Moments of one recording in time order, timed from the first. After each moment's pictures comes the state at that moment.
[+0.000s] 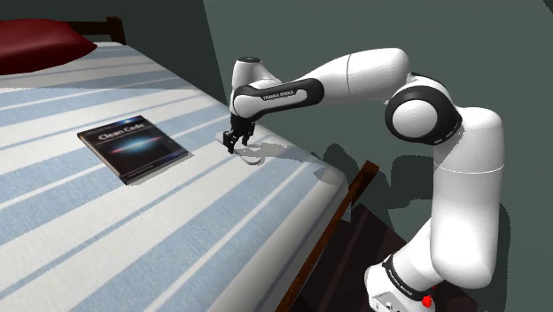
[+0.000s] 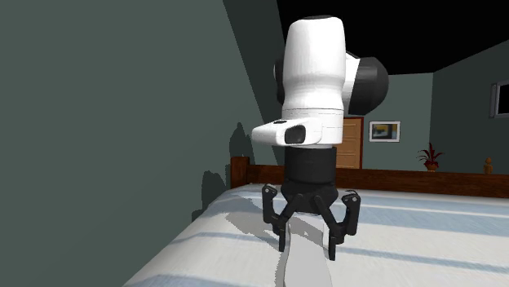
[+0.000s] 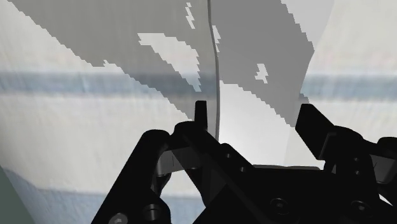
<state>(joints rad) 0.16 0.59 0.08 -1.56 -0.08 2.14 0.08</state>
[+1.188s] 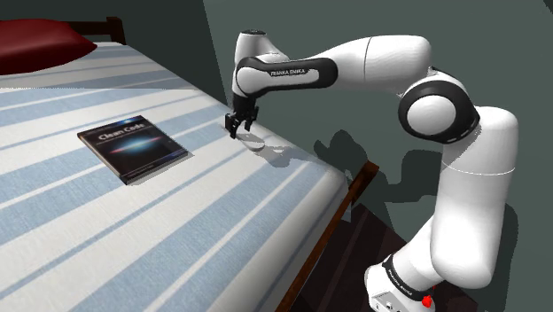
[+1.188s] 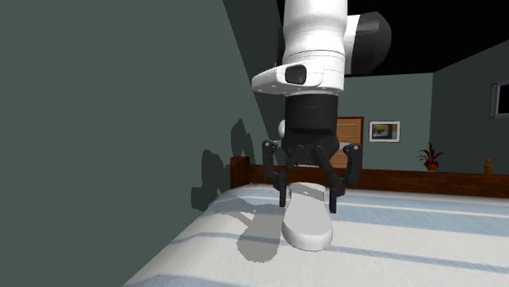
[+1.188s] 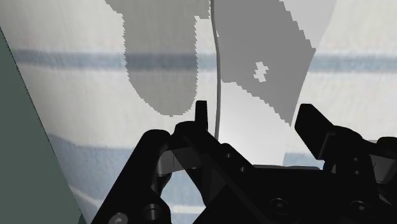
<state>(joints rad) 0.16 0.51 0.09 -1.49 -0.07 1.99 0.07</state>
